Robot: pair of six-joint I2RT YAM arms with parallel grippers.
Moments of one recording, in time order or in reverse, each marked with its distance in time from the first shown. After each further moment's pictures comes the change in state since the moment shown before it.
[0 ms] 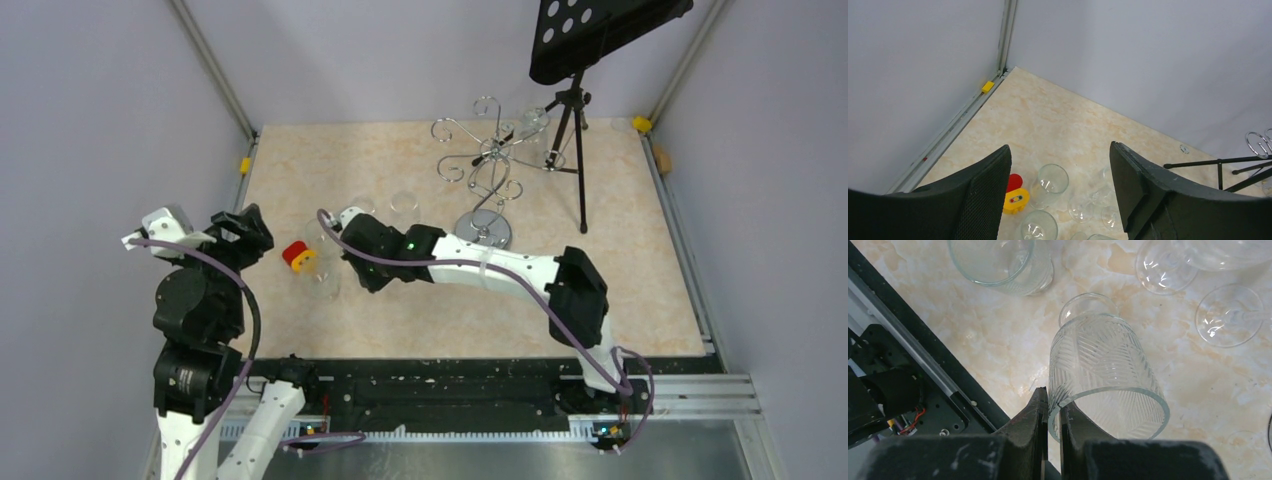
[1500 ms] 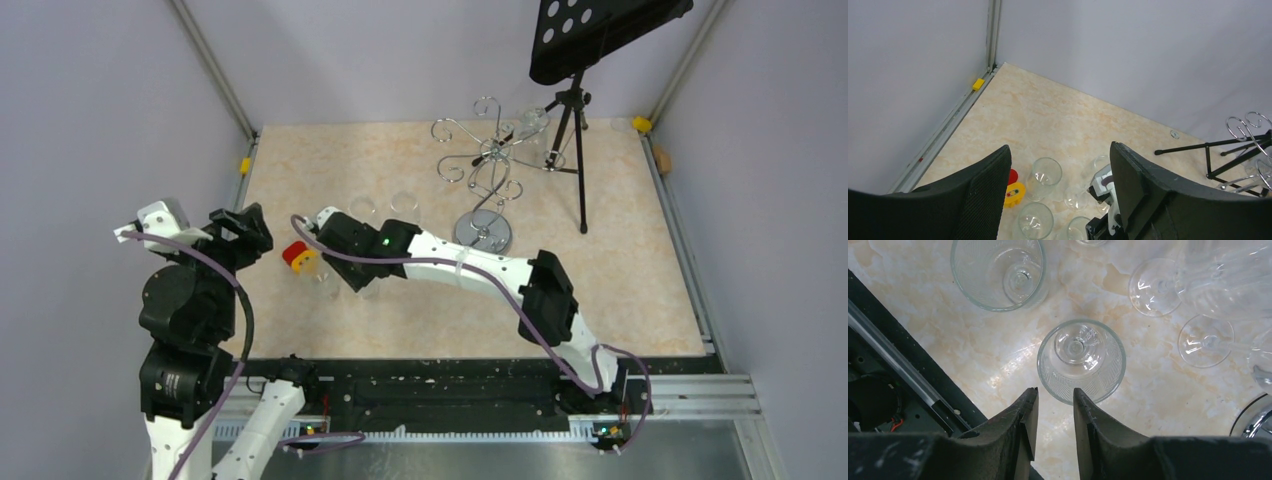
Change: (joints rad) left arm 0.000 0.042 0.109 -0.100 0.043 0.006; right arm 0.026 0.215 0.334 -0.205 0.063 -0.091
